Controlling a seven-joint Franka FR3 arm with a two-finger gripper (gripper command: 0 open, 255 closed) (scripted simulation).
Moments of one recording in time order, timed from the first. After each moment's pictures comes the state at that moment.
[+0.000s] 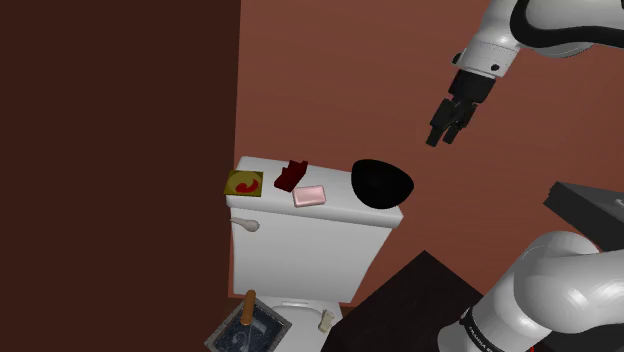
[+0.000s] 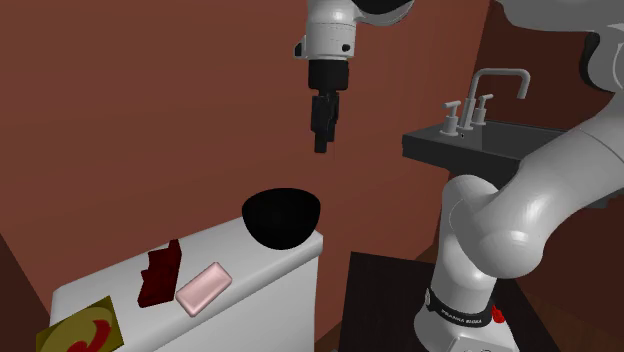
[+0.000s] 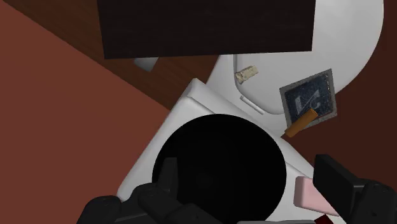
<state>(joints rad) -0.01 -0.77 -0.07 -2.30 0.01 1.55 -0.04</state>
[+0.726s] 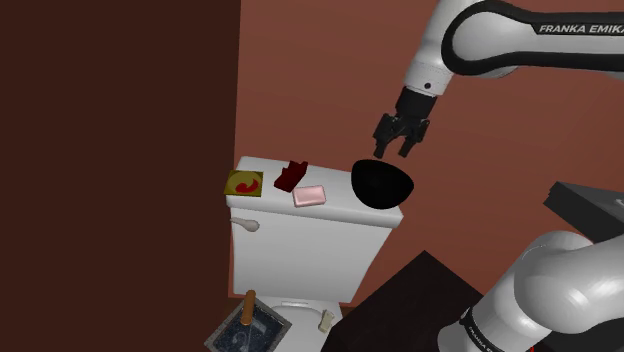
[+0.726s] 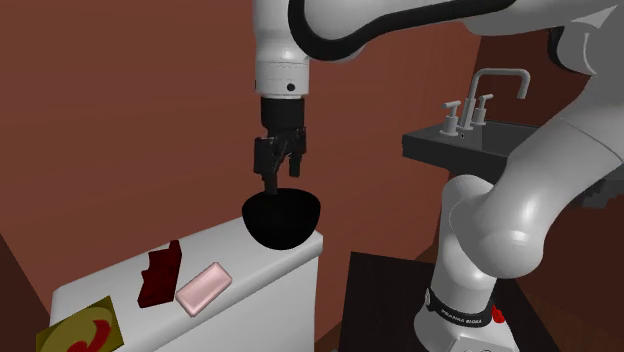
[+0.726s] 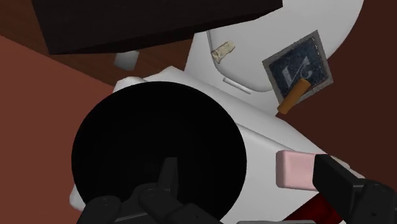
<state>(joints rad) 0.00 -0.59 0.09 -2.33 0.10 1.77 0.23</state>
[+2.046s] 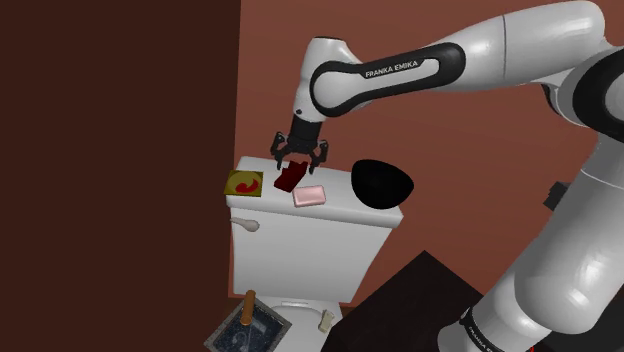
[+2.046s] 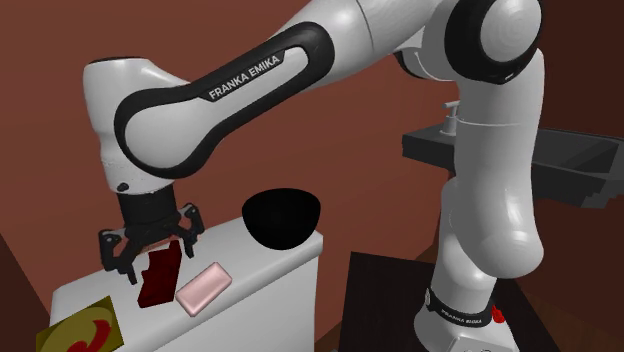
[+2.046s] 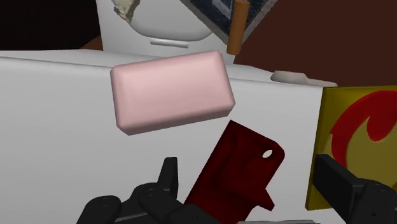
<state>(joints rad) 0.01 0.13 0.31 -1.93 -0.01 2.10 0.86</state>
